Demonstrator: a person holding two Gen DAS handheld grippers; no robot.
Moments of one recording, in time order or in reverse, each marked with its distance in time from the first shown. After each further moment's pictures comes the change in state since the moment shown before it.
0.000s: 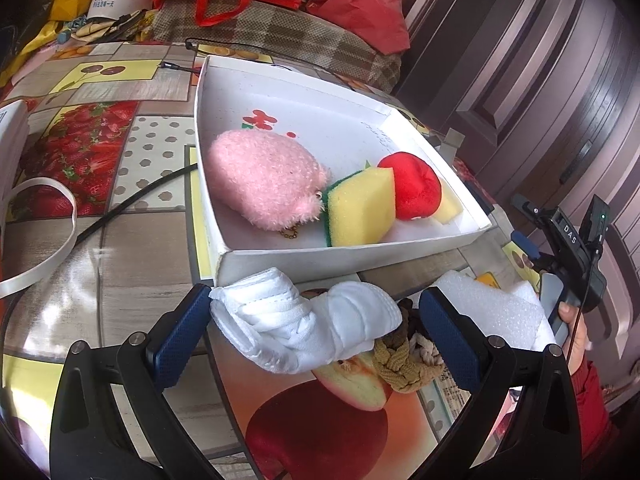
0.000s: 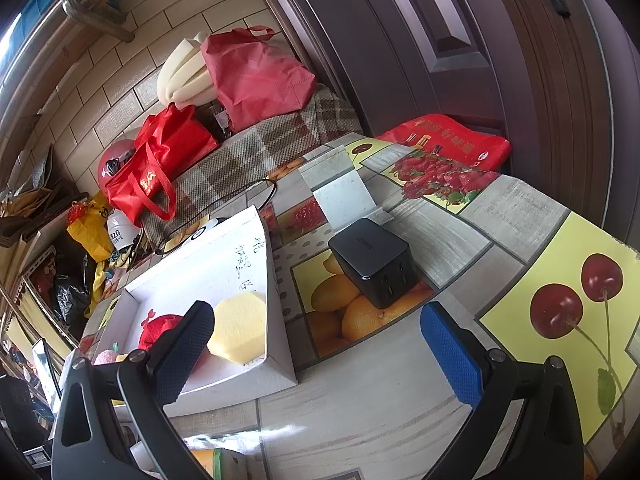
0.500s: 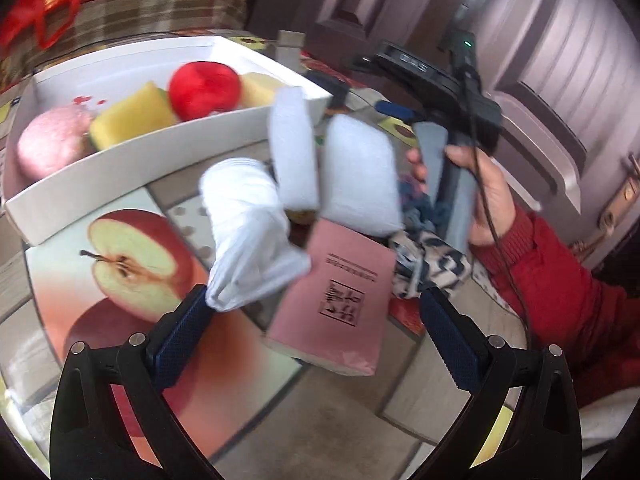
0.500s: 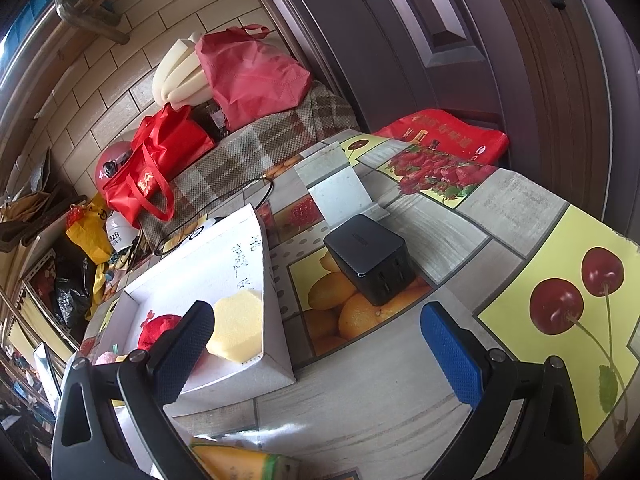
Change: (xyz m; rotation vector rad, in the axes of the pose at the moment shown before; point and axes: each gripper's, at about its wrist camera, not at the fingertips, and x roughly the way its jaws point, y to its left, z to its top) left arm 0.001 -0.097 -0.063 0.399 0.224 -0.273; right arm 0.003 -0.003 -0.001 0.016 0.009 -0.001
